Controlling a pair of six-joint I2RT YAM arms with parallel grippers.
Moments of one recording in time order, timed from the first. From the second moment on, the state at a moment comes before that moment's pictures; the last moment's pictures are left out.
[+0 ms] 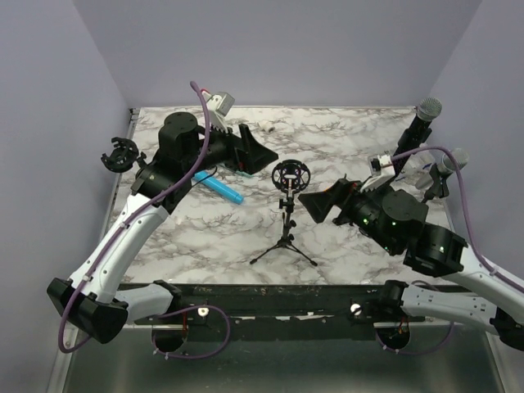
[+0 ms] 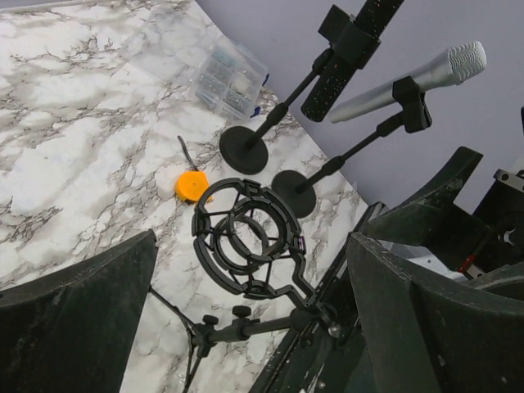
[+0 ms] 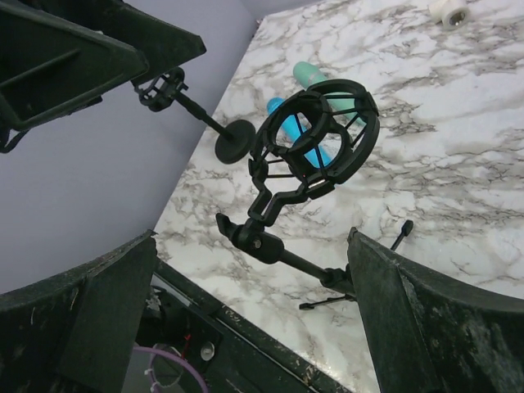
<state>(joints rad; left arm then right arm) -0.47 1.18 1.32 -0.29 0.52 -0.51 1.07 0.74 0.99 -0.39 0.44 0.66</state>
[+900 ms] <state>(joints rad) -0.58 1.15 1.32 -0.29 0.43 -0.39 0.77 0.90 0.91 -0.26 0.02 0.81</state>
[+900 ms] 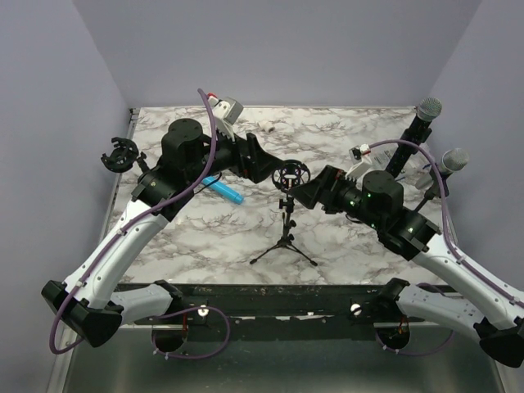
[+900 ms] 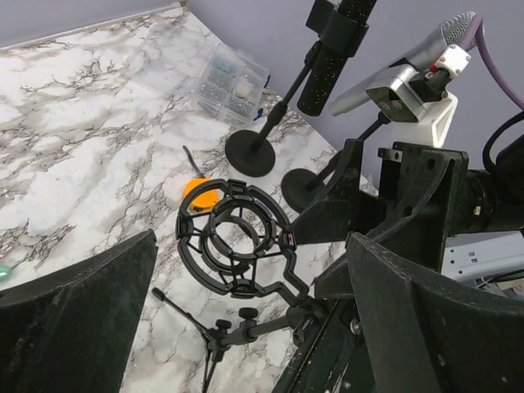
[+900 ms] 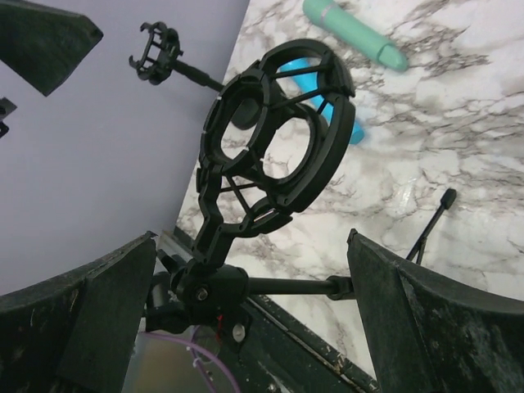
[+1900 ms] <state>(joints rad) -0.59 1.16 1.32 -0.29 0.42 -0.39 0.72 0.88 0.71 0.00 -0.16 0.89</state>
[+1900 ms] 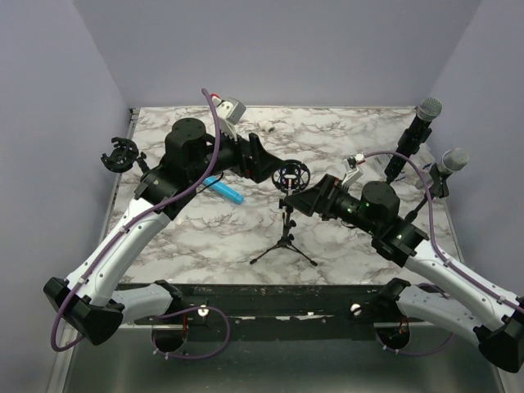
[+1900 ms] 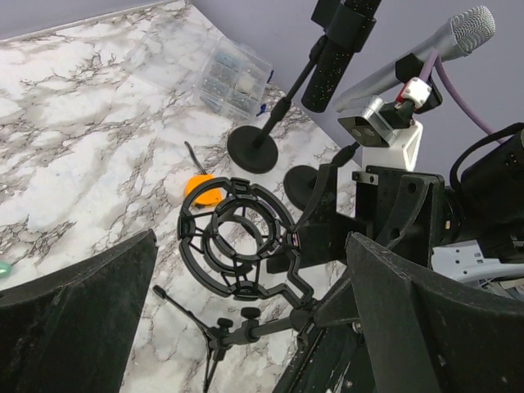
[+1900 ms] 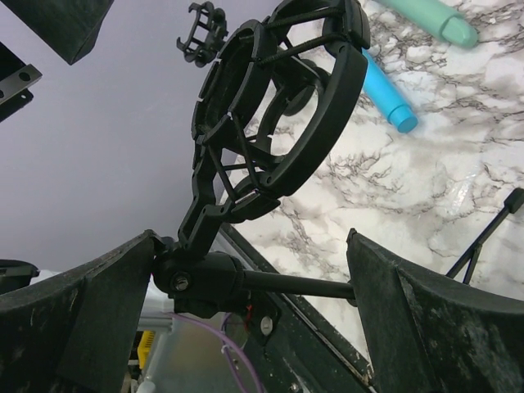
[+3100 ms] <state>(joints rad) -0.59 1.18 1.32 -0.29 0.42 -0.39 0.72 0.90 0.49 0.40 -0.18 0.96</state>
